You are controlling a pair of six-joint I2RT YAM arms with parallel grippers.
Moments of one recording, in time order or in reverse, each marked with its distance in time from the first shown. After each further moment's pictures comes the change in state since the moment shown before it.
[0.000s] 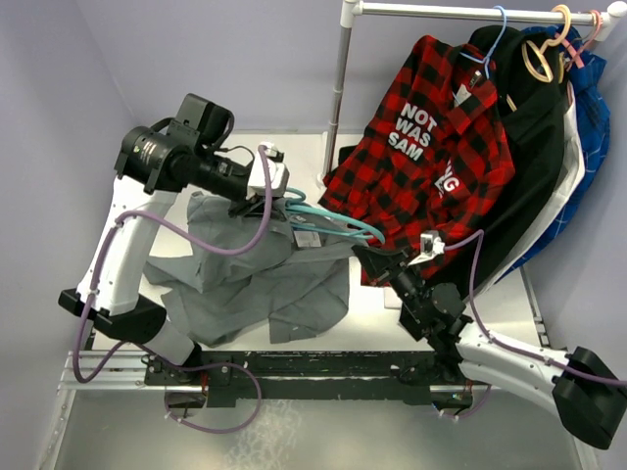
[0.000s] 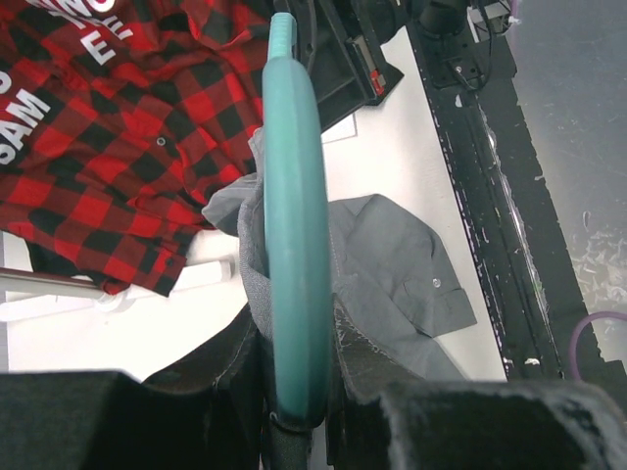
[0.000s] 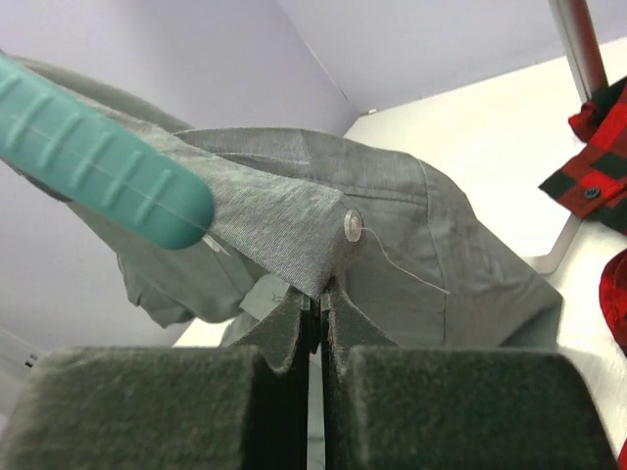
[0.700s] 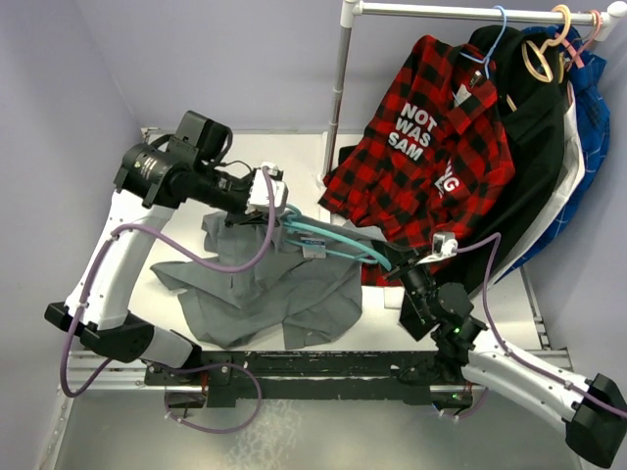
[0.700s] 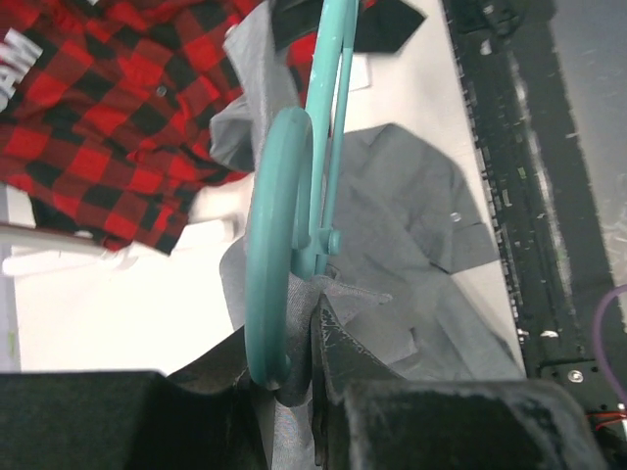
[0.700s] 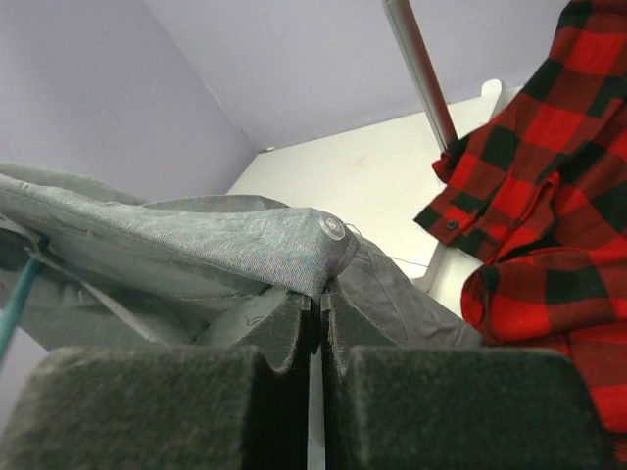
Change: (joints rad) left arm -0.006 -0.120 -0.199 0.069 -0.085 0.031; right arm -0.014 -0.217 0.044 -0.302 0.187 -0.163
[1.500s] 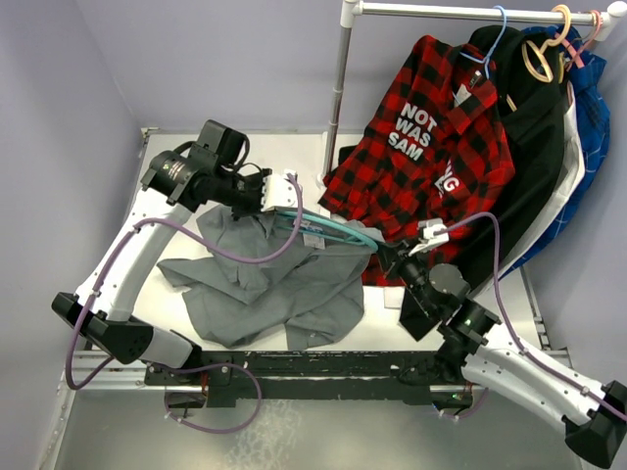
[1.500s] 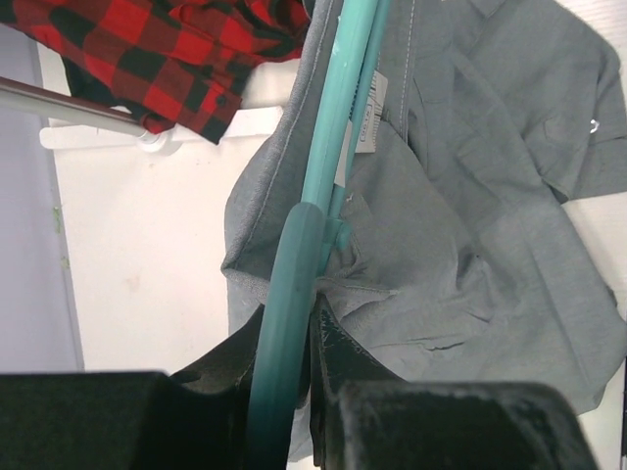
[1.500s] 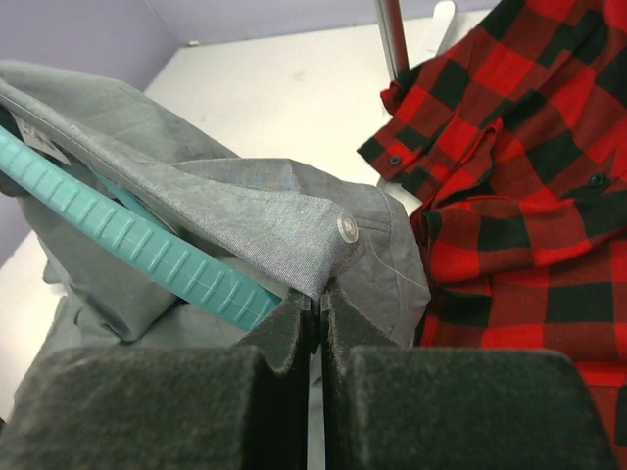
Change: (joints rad) left arm -0.004 -0.013 -0.233 0.249 -0.351 -0.027; right arm -0.005 -0.034 0.206 -0.492 -0.019 -0.093
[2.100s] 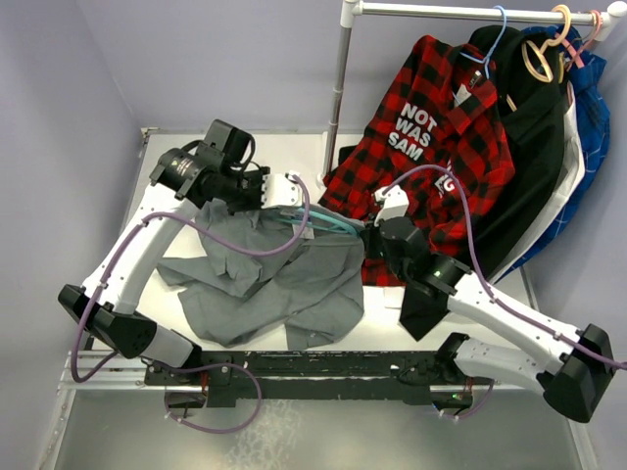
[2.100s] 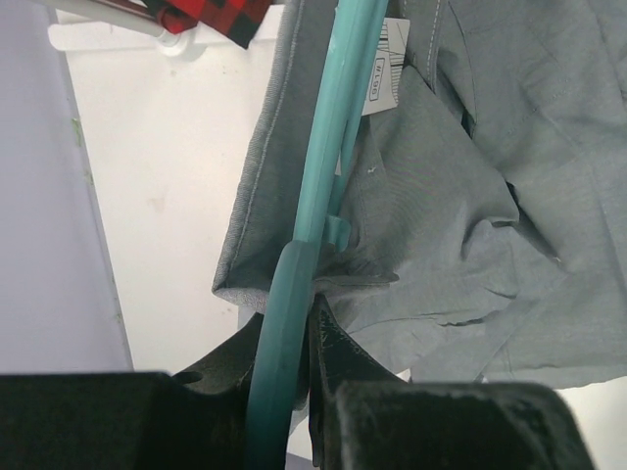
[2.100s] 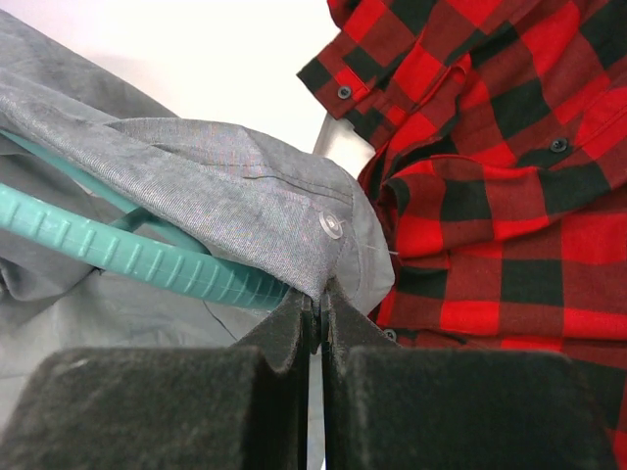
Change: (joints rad) left arm -0.002 0.034 0.002 0.002 -0.206 0.042; right arm -0.005 0.456 0.408 -0.338 0.041 -0.042
